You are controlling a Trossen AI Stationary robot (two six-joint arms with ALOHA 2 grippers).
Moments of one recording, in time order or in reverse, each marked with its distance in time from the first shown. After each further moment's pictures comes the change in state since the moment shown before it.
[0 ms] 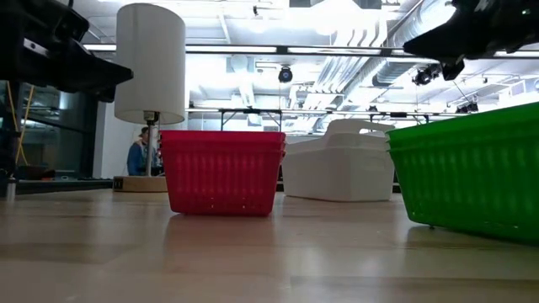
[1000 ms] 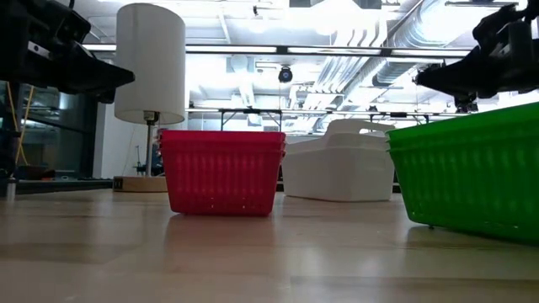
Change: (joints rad) left arm -0.003 0.013 0.000 0.003 -0.019 0.000; right arm -0.031 -0.345 -0.270 0.020 0.010 -0.157
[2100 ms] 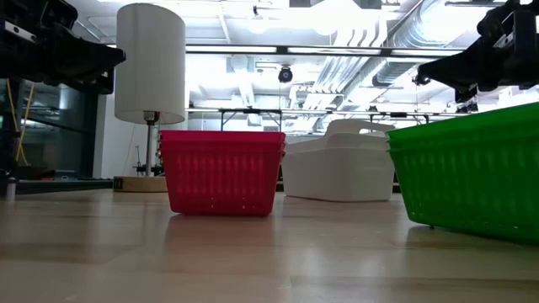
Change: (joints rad) left arm -0.093 -0.075 -0.026 0.067 0.000 0.000; right arm 0.002 -0.046 -0.001 0.024 -0.009 0.004
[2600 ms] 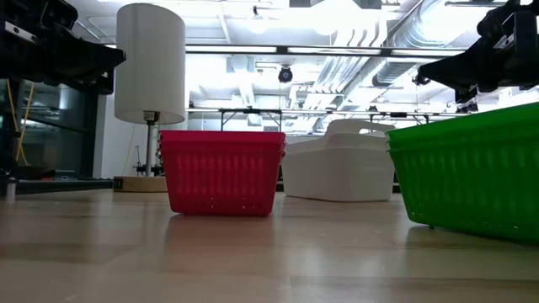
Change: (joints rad) left arm 0.000 0.003 0.000 0.000 0.000 0.000; right arm 0.000 0.002 0.000 -0.010 0.000 0.000
